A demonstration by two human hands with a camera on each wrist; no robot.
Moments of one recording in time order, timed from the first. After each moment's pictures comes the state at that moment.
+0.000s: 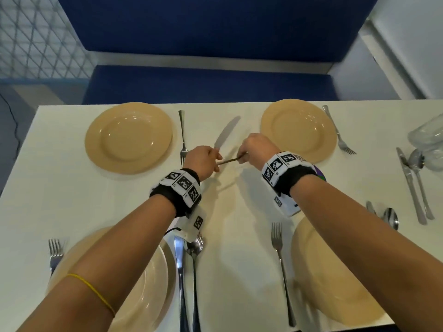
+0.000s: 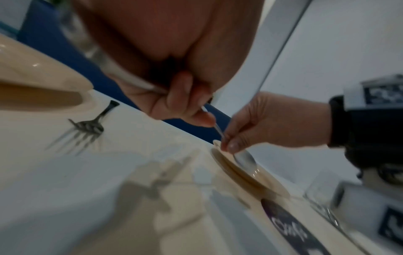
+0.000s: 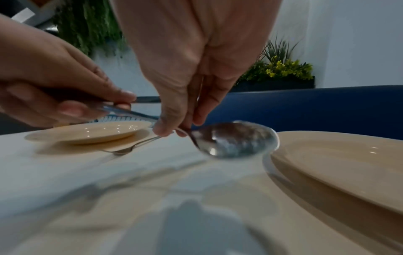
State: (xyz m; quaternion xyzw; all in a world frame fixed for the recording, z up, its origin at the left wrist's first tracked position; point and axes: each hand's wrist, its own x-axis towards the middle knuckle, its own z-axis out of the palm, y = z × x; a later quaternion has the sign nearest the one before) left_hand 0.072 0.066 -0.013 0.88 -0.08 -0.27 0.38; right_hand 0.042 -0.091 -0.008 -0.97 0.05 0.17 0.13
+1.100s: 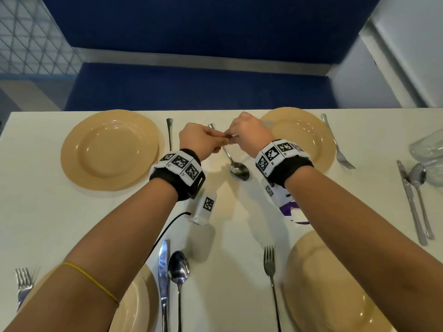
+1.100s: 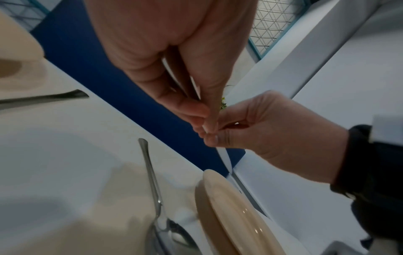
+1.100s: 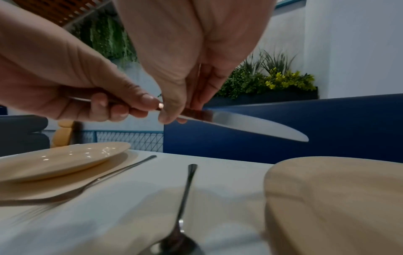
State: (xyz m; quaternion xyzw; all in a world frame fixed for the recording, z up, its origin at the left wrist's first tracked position) left_hand 0.131 0.013 -0.003 0.83 -0.03 -0.22 0.51; right_hand 0.100 -0.122 0.007 -0.99 -0.07 0.07 0.04
